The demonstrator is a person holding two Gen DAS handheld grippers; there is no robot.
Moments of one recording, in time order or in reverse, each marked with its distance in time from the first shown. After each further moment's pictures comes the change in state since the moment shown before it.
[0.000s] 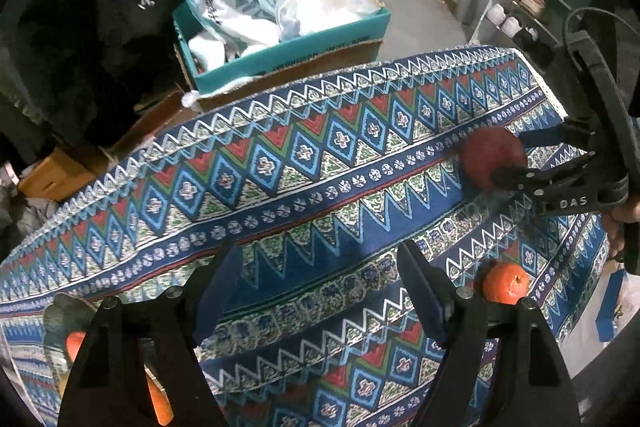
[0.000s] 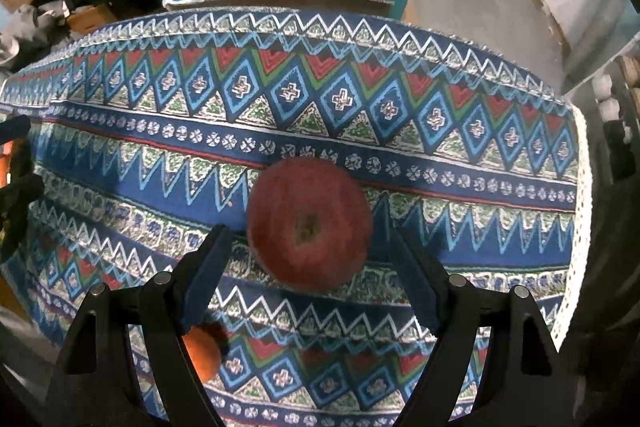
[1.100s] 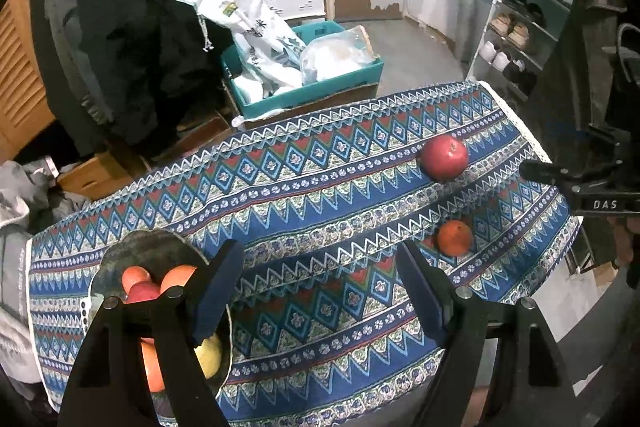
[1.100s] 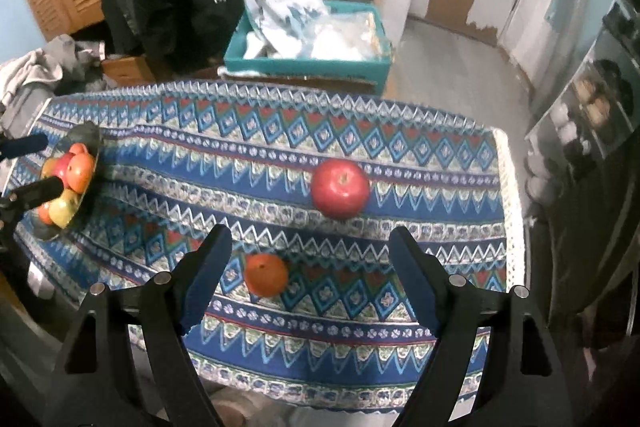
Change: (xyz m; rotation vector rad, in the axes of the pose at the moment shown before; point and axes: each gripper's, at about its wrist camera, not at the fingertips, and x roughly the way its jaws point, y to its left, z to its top) left arm -0.134 -0.010 -0.069 -0.023 -0.165 0.066; right arm -0.148 0.045 -0.089 0.002 -0.284 -0.033
